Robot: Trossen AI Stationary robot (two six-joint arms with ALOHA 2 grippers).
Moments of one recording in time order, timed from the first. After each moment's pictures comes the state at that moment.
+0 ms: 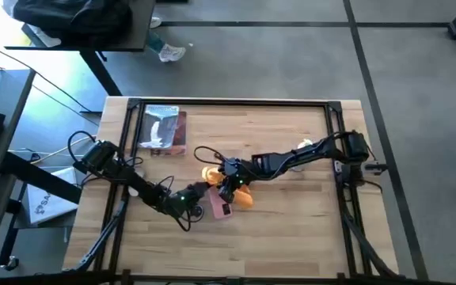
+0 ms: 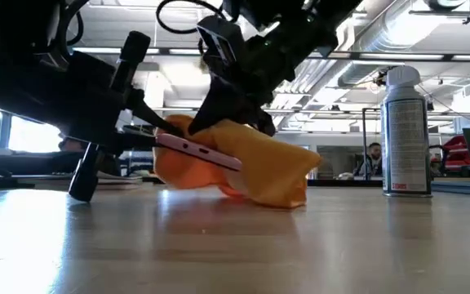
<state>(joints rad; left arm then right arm) -0.51 1.85 0.50 0.92 -1.03 1.42 0.08 1.95 1.28 -0.09 -0.01 0.57</state>
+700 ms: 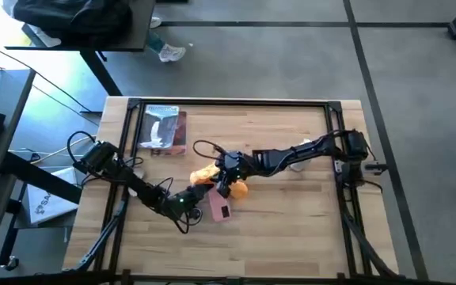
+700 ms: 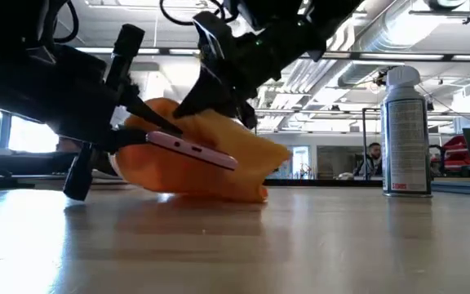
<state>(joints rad) -0.54 1.85 0.50 0.93 -1.04 1.44 0.06 1.95 1.28 0.05 0.03 0.43</state>
